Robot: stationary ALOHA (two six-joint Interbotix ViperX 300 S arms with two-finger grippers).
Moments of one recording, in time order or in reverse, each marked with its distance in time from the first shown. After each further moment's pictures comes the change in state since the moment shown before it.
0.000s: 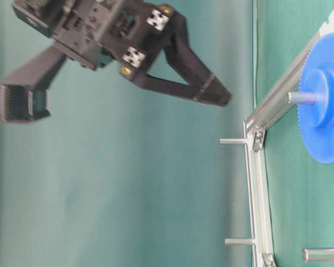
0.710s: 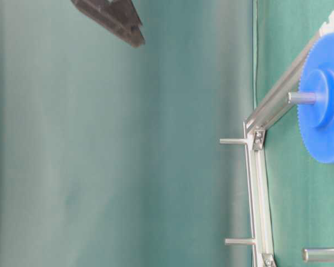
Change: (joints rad) left arm 0.000 -0.003 0.000 0.000 0.009 0.000; right arm 0.002 -0.423 0.328 -0.008 -0.308 -0.006
